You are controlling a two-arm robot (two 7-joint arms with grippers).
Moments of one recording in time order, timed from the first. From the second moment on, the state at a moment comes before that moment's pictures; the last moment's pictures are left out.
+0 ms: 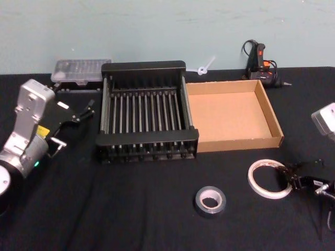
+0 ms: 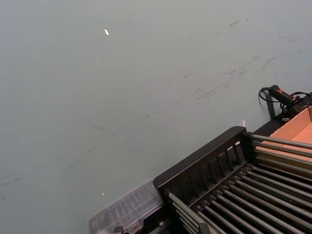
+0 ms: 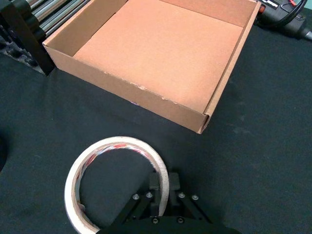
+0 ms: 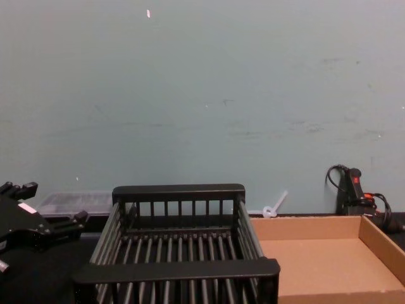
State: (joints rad) left arm -0.20 0.60 0.45 -1.41 -0.25 -0.12 0.03; right arm 0.02 0.68 -0.25 -1.64 0.40 0.56 0.36
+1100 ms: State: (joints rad) left arm -0.20 0.60 0.45 -1.41 -0.25 -0.12 0.03; right arm 0.01 0.67 -0.23 -1.66 0.41 0.56 0.35
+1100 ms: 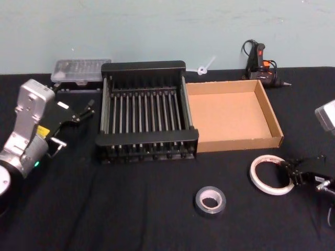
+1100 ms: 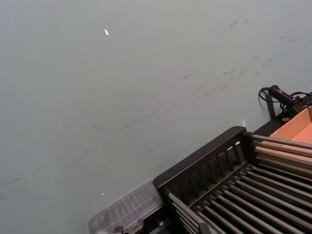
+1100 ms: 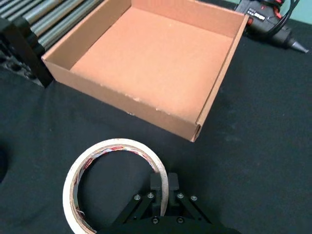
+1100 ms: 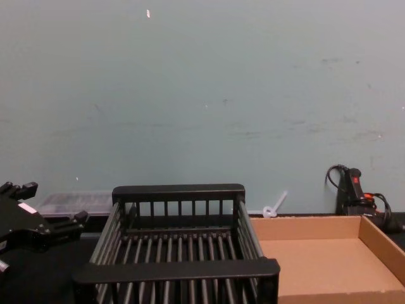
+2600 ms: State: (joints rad) left arm -0.20 0.60 0.45 -1.41 -0.25 -0.12 0.03; right arm 0.33 0.54 -0.36 -1.55 0.37 0.47 0.40
